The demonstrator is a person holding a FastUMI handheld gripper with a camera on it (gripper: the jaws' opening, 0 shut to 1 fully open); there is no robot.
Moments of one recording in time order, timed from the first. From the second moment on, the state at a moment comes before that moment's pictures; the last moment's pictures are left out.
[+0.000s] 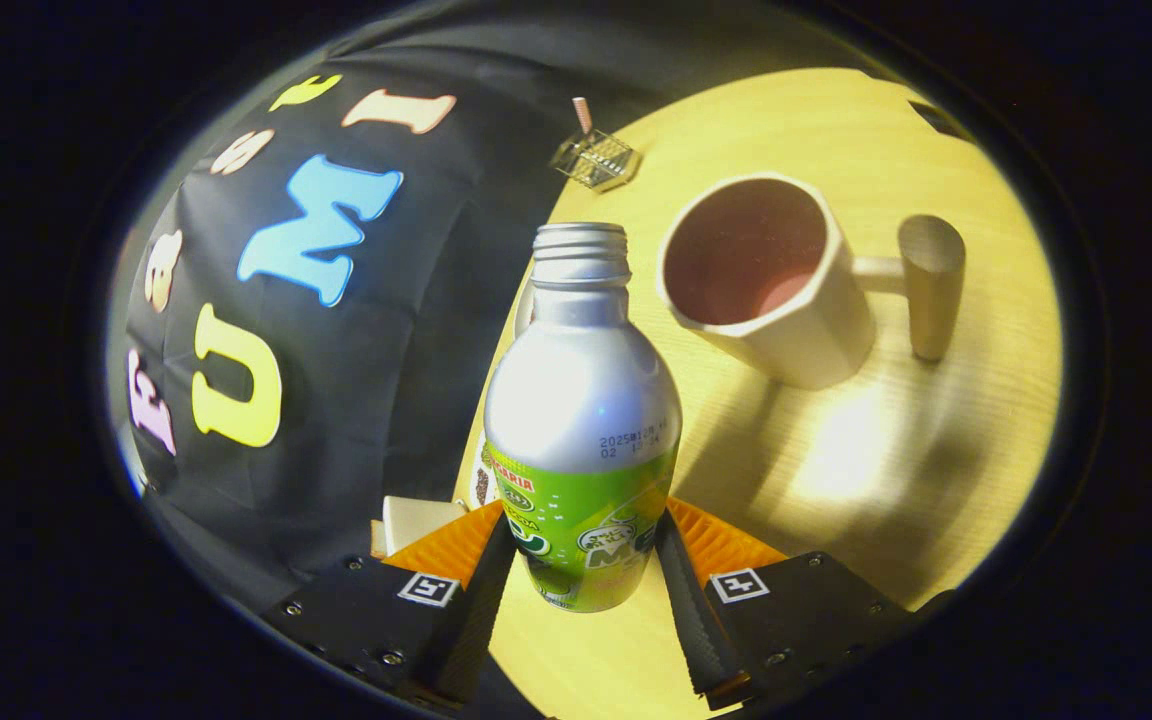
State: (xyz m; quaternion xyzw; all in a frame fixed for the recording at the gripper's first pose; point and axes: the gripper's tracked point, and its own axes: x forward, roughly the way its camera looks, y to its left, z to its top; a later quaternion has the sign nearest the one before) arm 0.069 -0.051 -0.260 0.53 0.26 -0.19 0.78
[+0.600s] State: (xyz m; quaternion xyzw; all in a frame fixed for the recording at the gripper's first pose) arm 0.122 -0.049 -0.279 0.35 0.26 -0.21 0.88
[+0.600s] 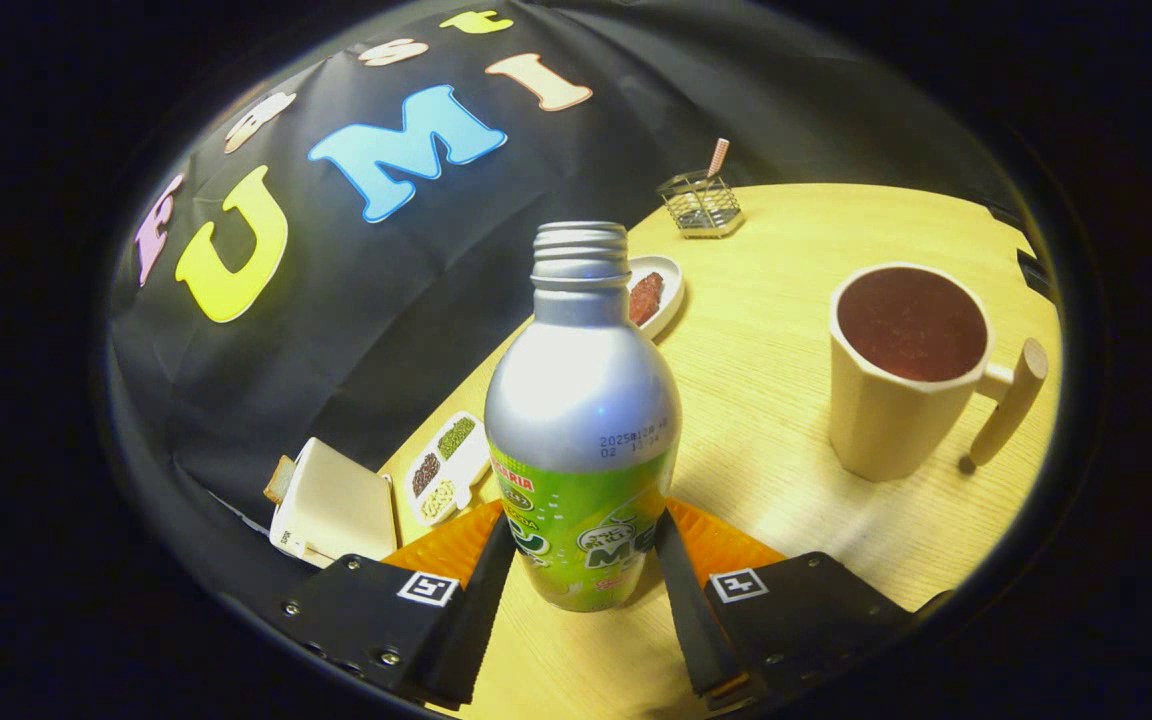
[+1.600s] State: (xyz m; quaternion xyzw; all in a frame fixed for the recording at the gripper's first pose) arm 0.174 -0.064 -0.288 0.12 0.22 -0.16 0.95
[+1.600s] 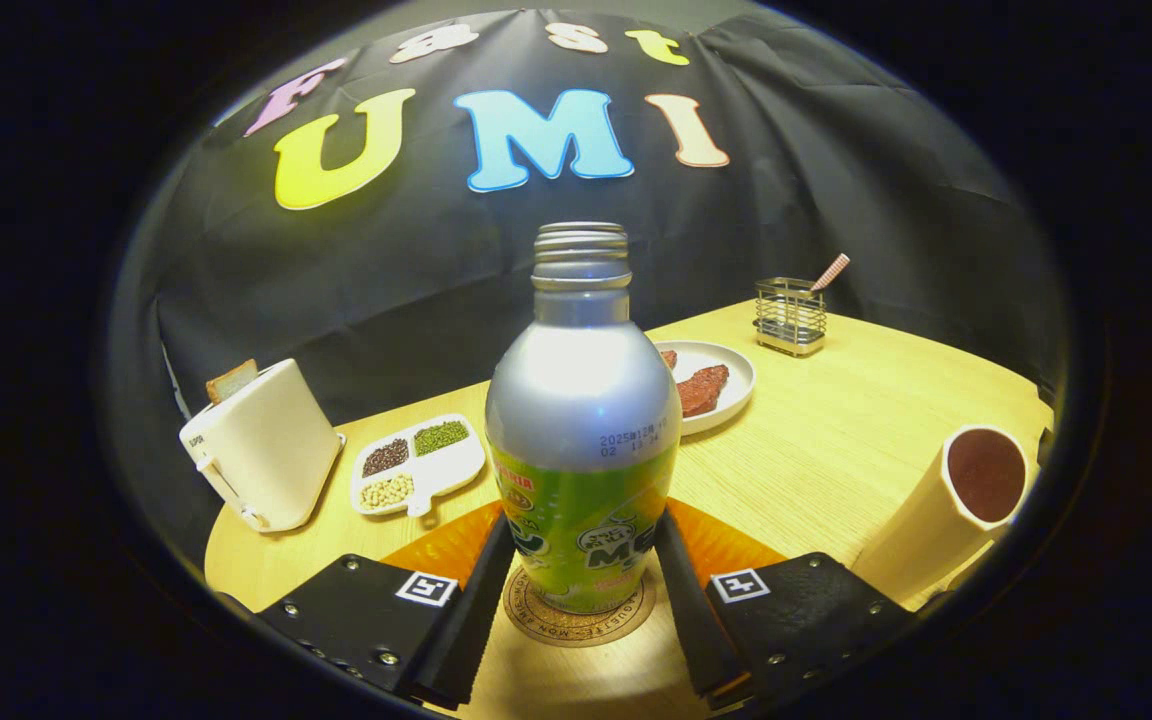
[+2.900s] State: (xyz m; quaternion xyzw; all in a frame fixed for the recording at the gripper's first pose) arm 0.114 -0.048 -0.158 0.05 0.17 -0.06 0.98
